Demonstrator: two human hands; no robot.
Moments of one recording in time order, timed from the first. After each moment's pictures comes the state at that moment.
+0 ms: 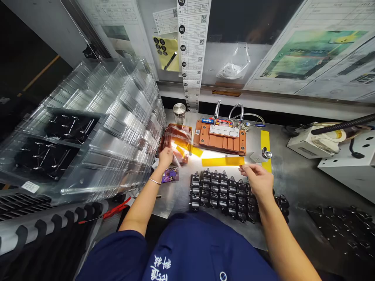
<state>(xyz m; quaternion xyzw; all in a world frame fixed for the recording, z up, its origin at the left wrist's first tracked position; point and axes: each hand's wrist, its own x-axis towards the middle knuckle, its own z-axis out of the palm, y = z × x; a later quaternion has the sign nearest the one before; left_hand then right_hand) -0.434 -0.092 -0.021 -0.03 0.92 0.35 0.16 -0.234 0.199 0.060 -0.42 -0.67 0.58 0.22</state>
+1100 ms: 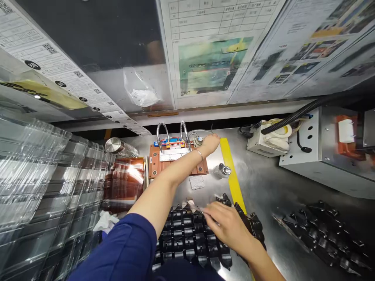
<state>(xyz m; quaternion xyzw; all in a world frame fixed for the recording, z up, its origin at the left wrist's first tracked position) -0.426 0.390 -0.004 0.59 0.80 0.01 0.11 -0.195 0.280 0.066 0.00 -0.94 0.33 0.13</state>
